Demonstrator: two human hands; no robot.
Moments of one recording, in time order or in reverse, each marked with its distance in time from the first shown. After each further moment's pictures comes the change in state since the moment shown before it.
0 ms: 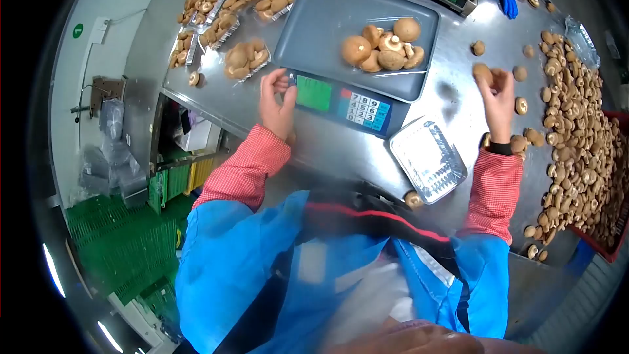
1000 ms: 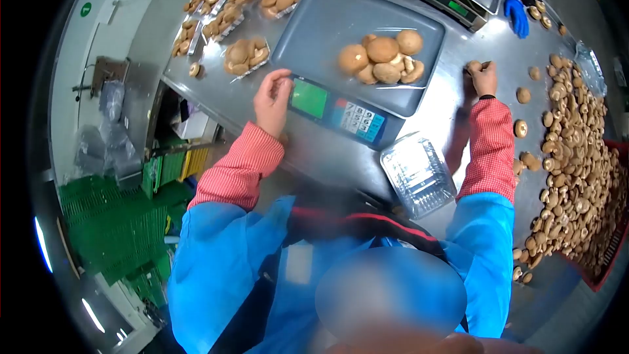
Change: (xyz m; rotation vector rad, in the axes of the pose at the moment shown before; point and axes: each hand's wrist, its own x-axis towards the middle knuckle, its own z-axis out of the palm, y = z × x) left_hand 0.008 -0.012 0.009 -0.186 -0.016 -0.166; right_hand 0.124 0.156 0.068 -0.423 -0.046 0.140
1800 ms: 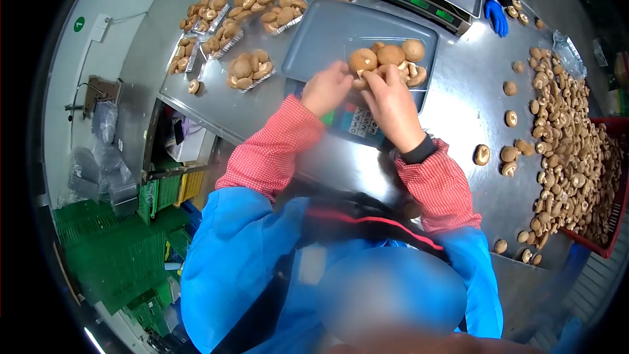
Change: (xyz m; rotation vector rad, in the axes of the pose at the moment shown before) left_hand 0.045 0.042 0.064 0.496 -0.403 0.001; right_hand -0.223 -0.280 -0.037 0.237 -0.094 -0.773
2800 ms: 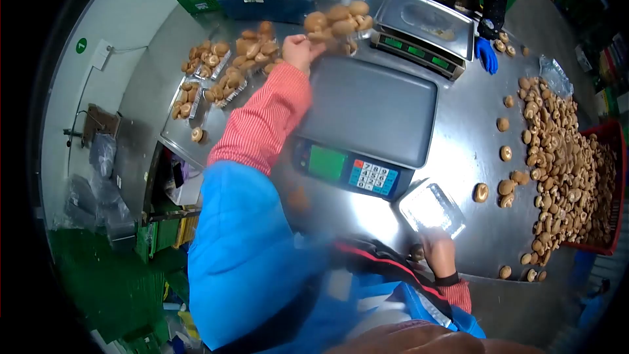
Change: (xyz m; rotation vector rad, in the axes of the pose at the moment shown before) left_hand 0.202 -0.038 -0.079 -1.158 0.425 -0.078; right_hand -0.210 -0.016 -0.069 -0.298 -0.294 0.464
